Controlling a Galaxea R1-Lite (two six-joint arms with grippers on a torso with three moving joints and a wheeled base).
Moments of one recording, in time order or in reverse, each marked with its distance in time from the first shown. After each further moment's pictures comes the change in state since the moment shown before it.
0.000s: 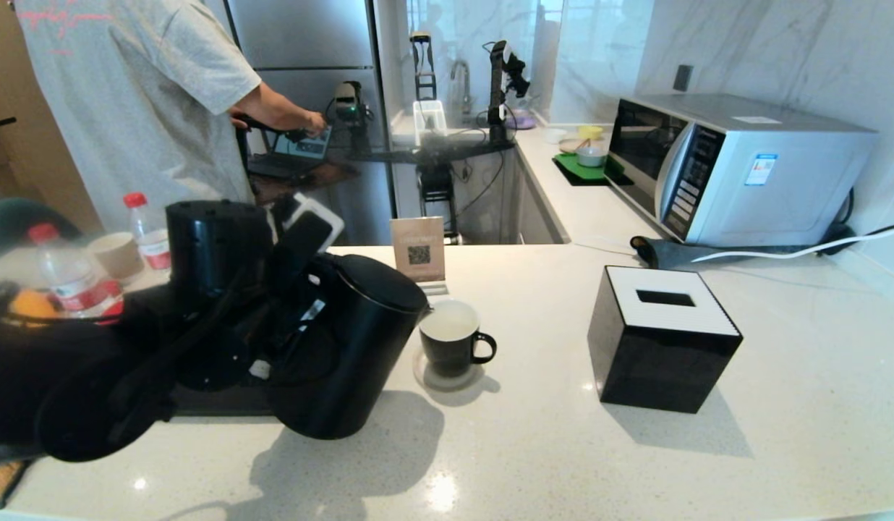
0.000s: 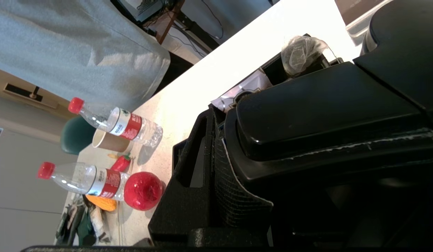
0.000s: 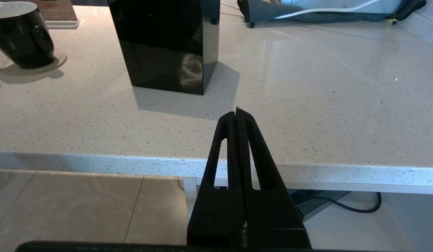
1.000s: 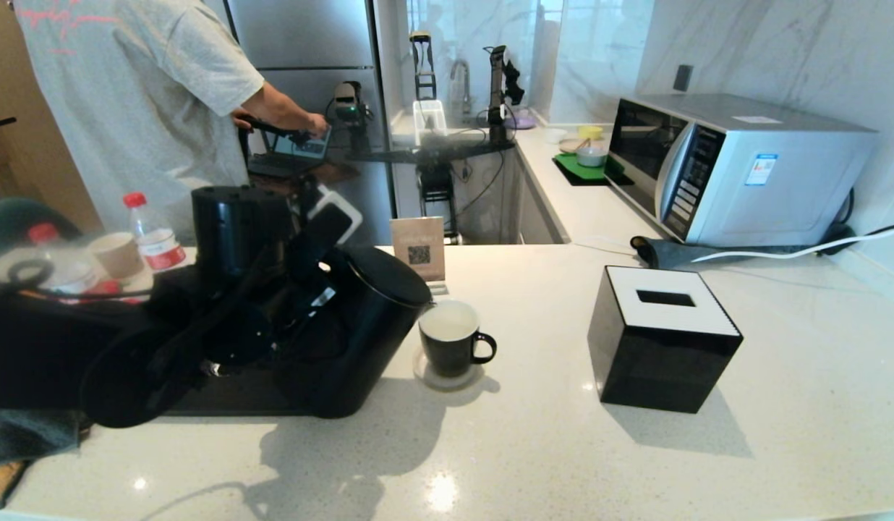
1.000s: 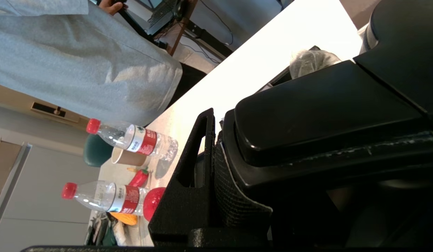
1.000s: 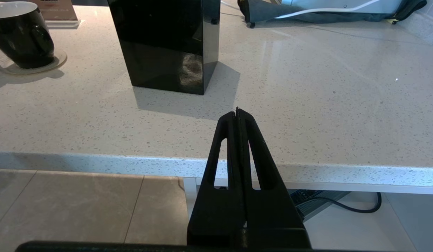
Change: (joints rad) left arm 0.006 0.056 -0.084 0.002 0.000 0.109; right arm 0.000 0.000 0.000 0.000 0.000 0.000
